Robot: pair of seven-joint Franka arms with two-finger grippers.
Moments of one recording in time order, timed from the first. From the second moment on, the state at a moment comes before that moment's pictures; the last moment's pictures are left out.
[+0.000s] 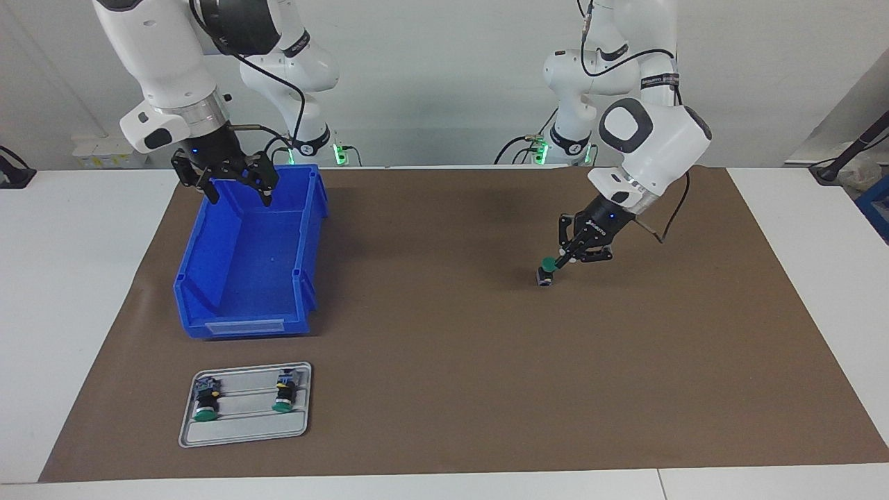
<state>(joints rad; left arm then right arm) -0.22 -0.02 -0.03 -2.17 -0.72 2.40 0.80 0.03 -0.04 0.03 -1.68 0.01 1.68 0.17</state>
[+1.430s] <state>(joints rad) -0.36 -0.02 -0.04 -2.18 -0.07 2.21 -0.04 0.03 -0.04 0.03 -1.68 0.01 1.68 0.17</state>
